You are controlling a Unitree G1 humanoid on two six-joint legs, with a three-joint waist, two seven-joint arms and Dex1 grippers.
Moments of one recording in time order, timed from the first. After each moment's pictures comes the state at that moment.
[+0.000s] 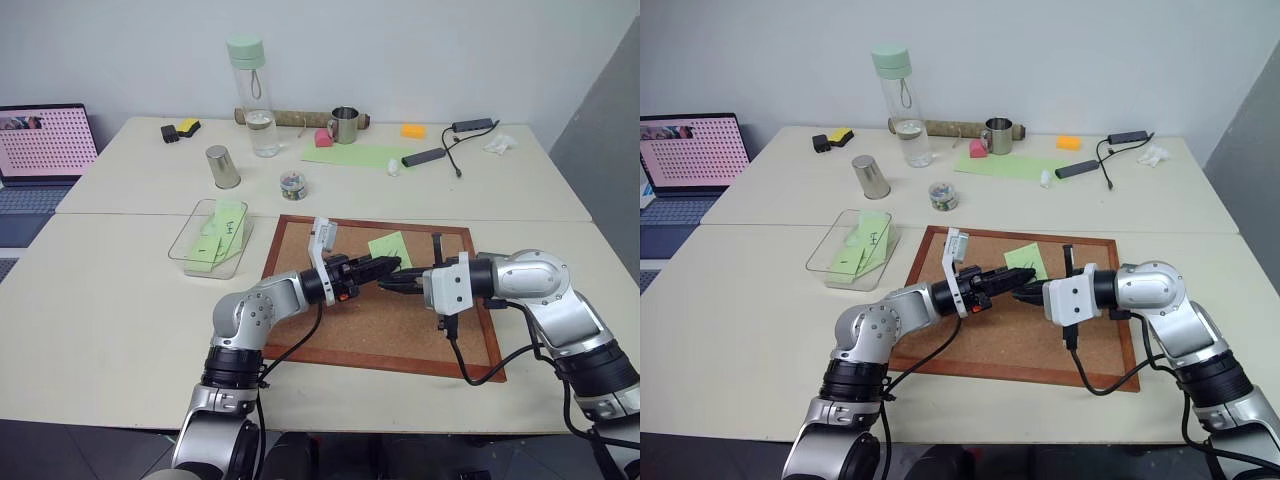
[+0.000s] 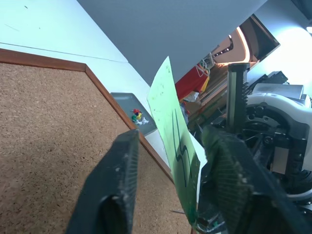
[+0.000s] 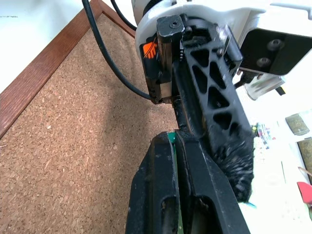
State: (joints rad) left arm -0.53 0.09 0.02 0.07 -0.72 0.92 -0.71; right arm -0.48 -0.69 0.24 -0.07 0.03 -0.29 1.12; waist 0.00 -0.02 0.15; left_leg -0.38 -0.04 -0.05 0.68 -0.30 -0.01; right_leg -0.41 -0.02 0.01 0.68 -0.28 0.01
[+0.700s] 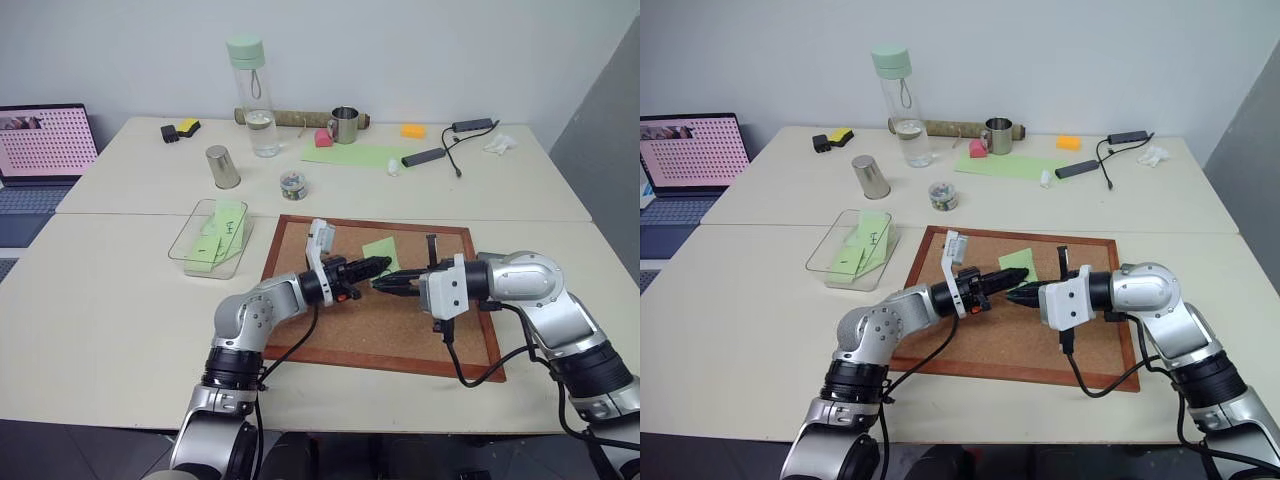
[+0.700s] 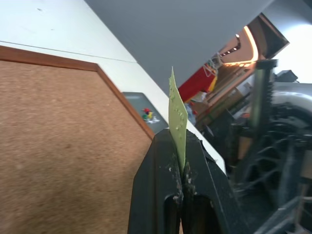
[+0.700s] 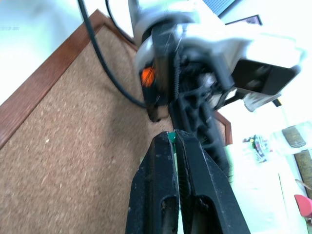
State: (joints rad) left arm -0.52 0.11 0.00 0.14 -0.65 0.83 -0.71; right arm -0.48 -0.67 0.25 -0.08 0.06 -0.30 1.10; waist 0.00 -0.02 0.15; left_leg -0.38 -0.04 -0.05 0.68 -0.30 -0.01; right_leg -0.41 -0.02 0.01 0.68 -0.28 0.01
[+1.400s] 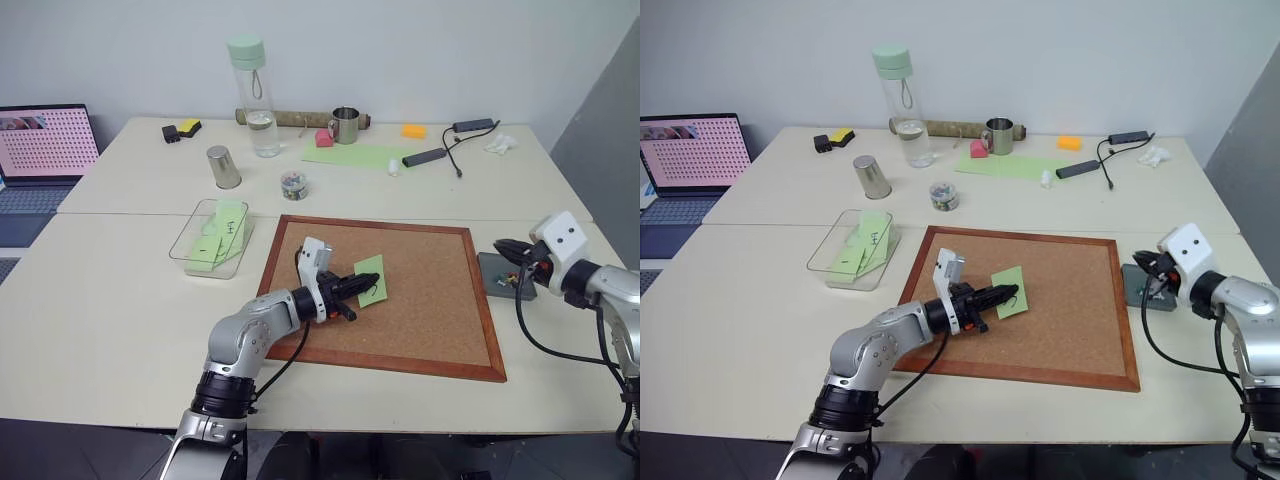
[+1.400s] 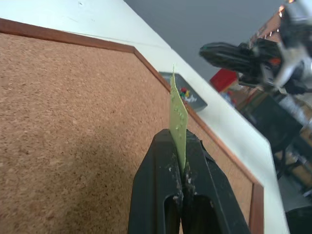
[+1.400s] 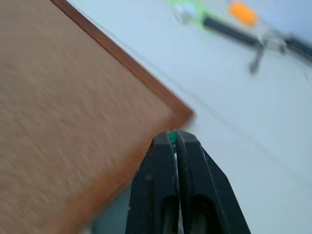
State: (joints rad) left arm -0.39 0.16 -0.09 -0.01 -0.56 0.72 -0.70; right arm -0.28 -0.79 -0.18 0.09 0.18 0.36 0.72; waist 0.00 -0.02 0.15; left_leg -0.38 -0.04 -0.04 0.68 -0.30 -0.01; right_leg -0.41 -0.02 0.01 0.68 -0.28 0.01
